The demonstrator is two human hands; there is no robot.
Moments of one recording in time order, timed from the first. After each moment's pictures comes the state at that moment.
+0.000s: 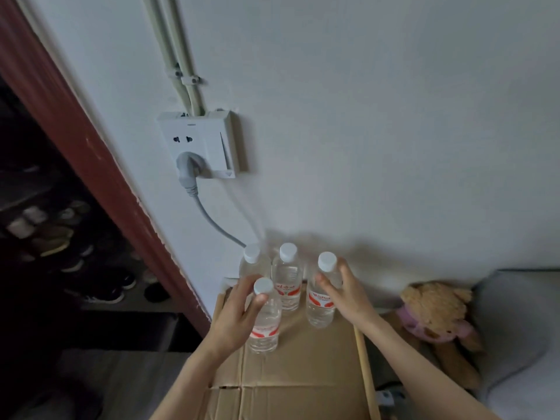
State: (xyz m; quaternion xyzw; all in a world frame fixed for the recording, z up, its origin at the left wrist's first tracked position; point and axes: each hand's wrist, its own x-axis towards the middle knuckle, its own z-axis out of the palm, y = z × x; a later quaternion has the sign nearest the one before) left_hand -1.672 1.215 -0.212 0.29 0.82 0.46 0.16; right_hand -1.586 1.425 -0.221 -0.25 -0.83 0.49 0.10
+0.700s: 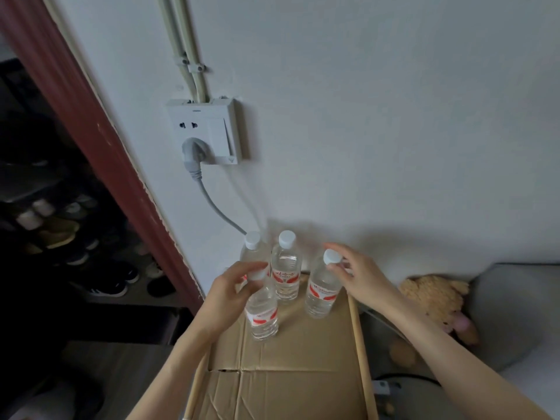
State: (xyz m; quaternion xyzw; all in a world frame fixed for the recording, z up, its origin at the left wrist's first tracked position) left_hand -1.668 1.207 -0.188 0.29 0.80 0.50 0.14; right_hand -1.570 1.445 -0.191 -0.14 -0.92 0.37 0.07
